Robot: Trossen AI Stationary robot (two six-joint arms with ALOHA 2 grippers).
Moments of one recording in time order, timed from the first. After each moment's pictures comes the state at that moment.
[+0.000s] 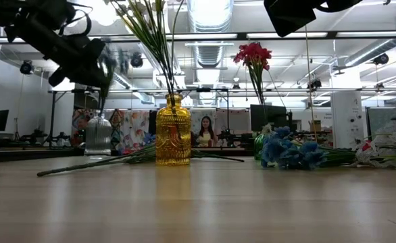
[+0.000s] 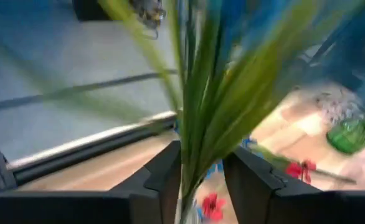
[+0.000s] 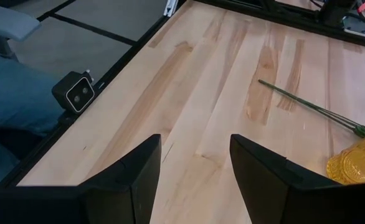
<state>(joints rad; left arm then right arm) 0.83 0.67 0.54 -0.30 -0.06 -0.25 0.40 1.35 0.85 -0.03 -0.02 -0.05</state>
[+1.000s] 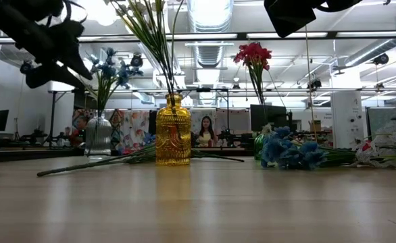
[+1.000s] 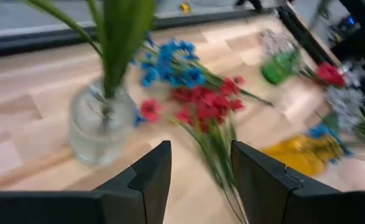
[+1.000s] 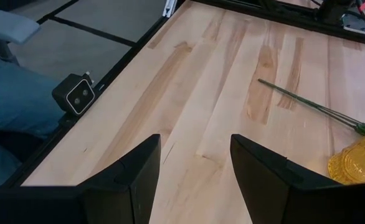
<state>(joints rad) 0.69 0.50 0.60 -0.72 0.12 -0.48 0.40 1.35 0.85 -0.03 -0.02 -0.03</state>
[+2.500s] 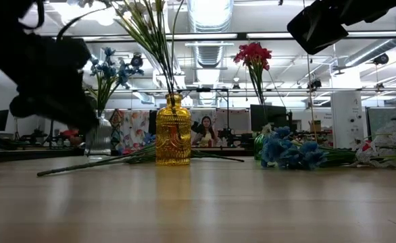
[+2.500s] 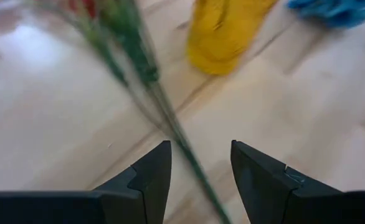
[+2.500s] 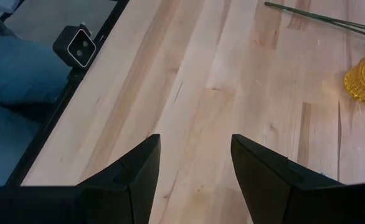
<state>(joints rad) -0.52 1.34 0.56 -0.33 -0.70 -1.22 0.41 1.28 0.85 -0.31 -0.03 0.13</state>
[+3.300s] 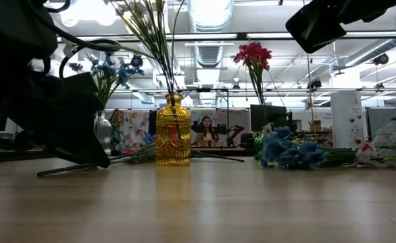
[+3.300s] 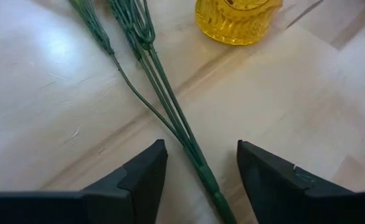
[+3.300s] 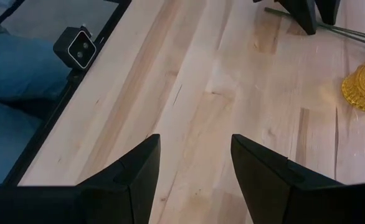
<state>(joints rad) -0.52 1.68 0.57 -0.10 -0.76 -1.27 0.41 1.28 0.85 -0.29 -0.03 0.11</state>
